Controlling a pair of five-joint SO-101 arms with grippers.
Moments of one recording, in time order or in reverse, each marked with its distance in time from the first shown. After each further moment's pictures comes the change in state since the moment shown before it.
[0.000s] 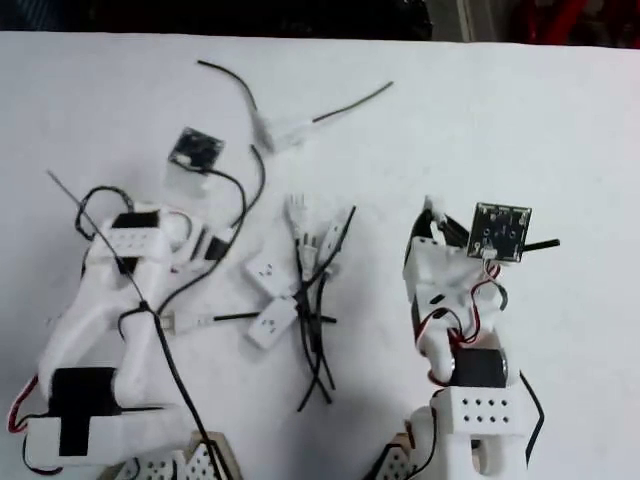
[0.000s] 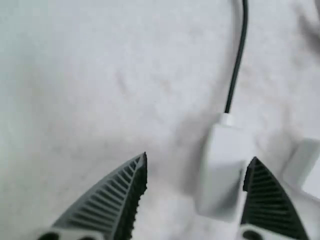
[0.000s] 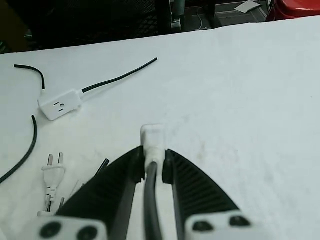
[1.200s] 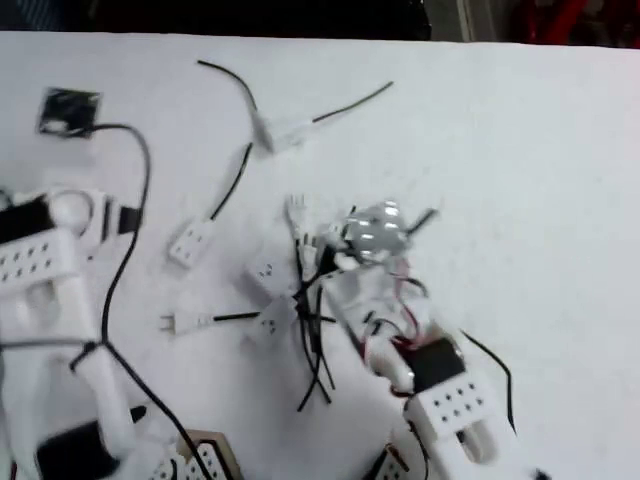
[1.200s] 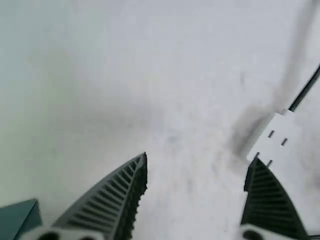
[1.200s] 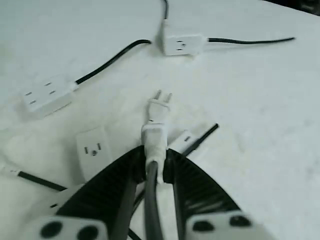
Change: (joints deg) left arm -18.5 -15.4 -15.4 23.6 0.4; right arm -27.3 9.0 -7.9 9.1 9.4
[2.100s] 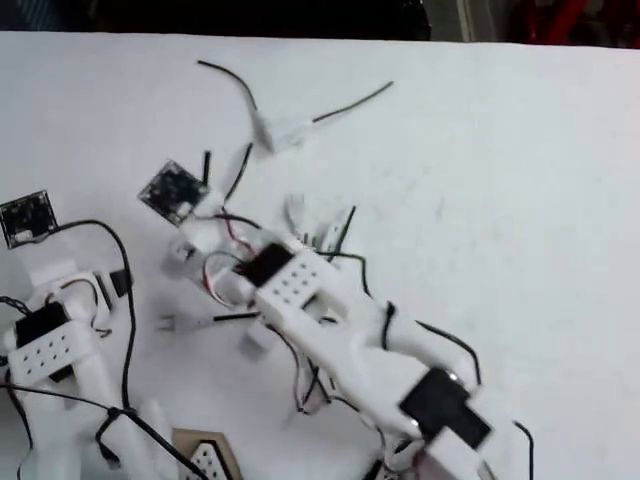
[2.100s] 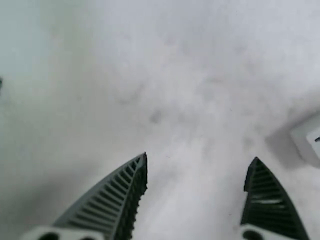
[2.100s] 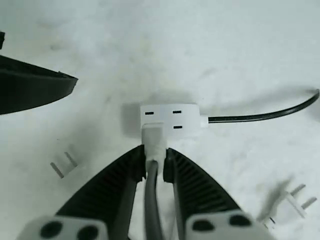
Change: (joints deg) left arm -11.2 -20.6 39.6 -18.5 15.3; right arm -20.8 64.7 -49.9 0.1 7.4
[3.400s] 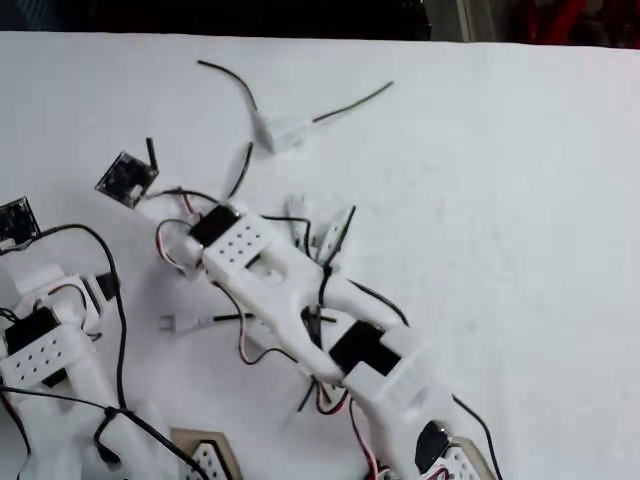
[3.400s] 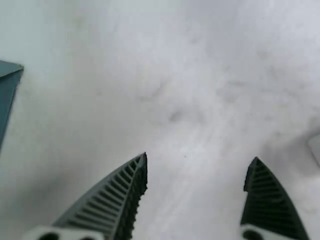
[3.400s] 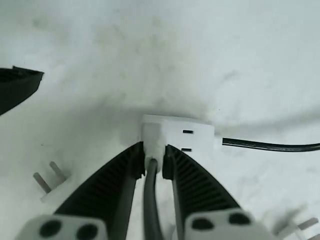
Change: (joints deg) left arm -4.0 -0.2 0.0 0.0 0.2; right arm -0.9 25.8 -33.0 18.7 4.7
